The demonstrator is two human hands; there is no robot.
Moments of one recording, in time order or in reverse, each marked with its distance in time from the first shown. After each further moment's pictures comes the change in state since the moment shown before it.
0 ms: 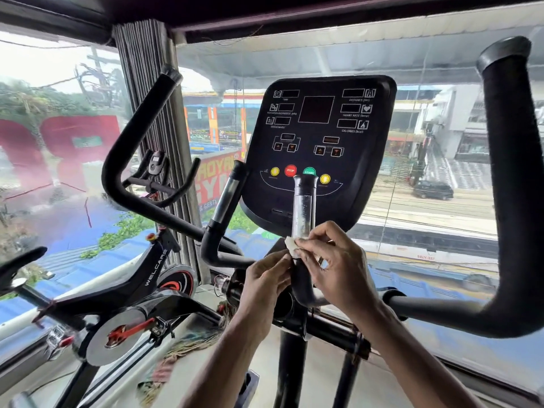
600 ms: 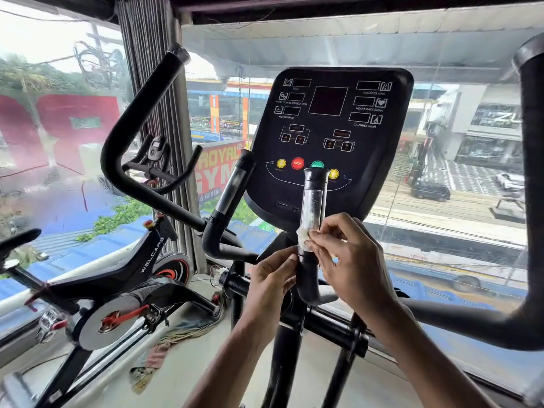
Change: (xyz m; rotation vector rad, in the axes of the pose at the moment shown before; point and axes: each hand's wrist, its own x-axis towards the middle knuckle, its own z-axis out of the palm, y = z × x) left_hand -0.003 -0.012 -0.002 -0.099 0.003 0.052; right_hand 0.006 -0.002 -0.010 -0.179 -0.079 -0.074
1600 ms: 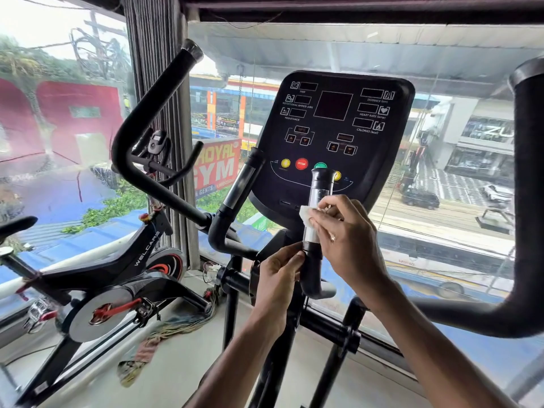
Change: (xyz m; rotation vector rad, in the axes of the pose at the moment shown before) left_hand -0.013 0.007 0.011 0.126 0.075 -0.048; right_hand 0.028 -0.004 0.006 -0.118 0.046 -0.007
